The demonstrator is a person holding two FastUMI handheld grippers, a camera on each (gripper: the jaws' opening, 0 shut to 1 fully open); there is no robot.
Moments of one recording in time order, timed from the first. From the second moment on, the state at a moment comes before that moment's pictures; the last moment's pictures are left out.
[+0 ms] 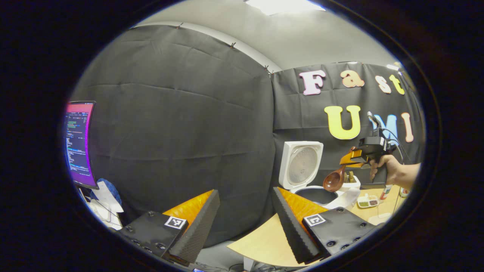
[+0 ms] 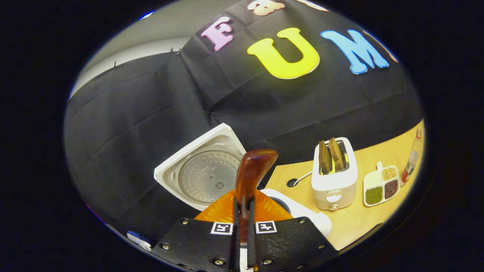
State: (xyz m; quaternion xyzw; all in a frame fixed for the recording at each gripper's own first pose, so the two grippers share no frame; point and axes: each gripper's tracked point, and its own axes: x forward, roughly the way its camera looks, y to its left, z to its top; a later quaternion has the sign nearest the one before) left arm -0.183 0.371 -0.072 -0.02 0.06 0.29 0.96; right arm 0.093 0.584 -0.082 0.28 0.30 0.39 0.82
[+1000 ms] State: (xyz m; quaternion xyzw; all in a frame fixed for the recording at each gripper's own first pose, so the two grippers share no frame) left arm -0.092 0.255 -0.019 -0.03 0.01 0.18 0.98; right arm 0.125 0.301 -0.044 0.36 0.24 0.24 0.87
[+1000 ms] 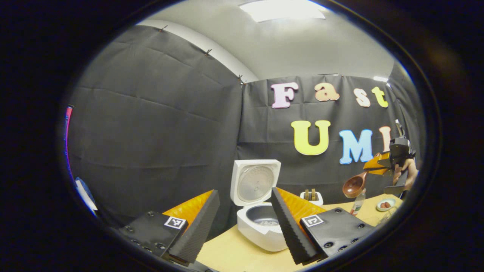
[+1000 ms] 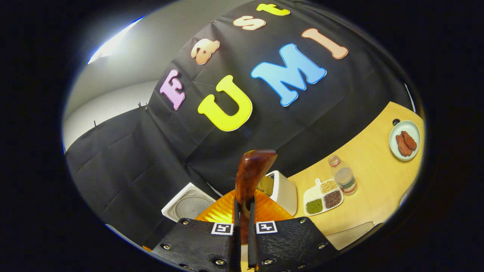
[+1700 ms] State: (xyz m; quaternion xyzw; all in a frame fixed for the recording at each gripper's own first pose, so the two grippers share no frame) left arm -0.047 0.128 0.010 -0.03 -0.01 0.09 1.00; right arm 0.117 0.081 -0.083 0.32 0.21 0.10 0.92
